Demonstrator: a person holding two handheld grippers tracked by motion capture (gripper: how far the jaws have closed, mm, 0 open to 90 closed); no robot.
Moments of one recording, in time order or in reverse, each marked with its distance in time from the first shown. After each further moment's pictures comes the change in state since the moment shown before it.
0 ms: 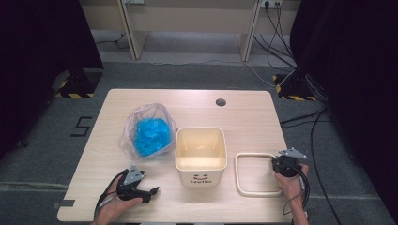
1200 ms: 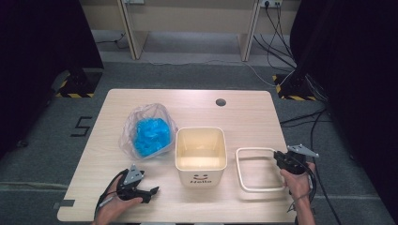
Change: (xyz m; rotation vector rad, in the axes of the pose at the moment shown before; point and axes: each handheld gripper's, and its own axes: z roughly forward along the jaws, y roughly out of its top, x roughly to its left) left arm 0.000 0.000 0.000 -0.002 0.004 -0.004; right arm -0.011 0.016 -0.023 -0.097 0.102 0.094
